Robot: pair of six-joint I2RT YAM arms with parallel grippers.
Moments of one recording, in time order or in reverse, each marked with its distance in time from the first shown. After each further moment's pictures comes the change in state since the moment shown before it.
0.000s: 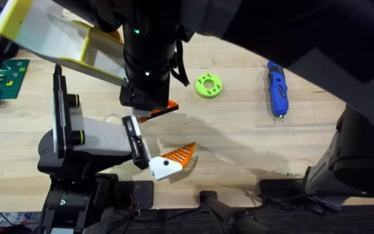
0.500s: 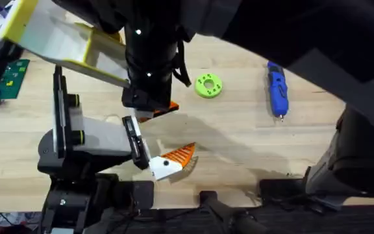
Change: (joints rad) left arm 0.000 0.000 0.000 0.000 0.000 -0.002; right arm 0.000 0.000 0.000 -0.020 0.001 0.000
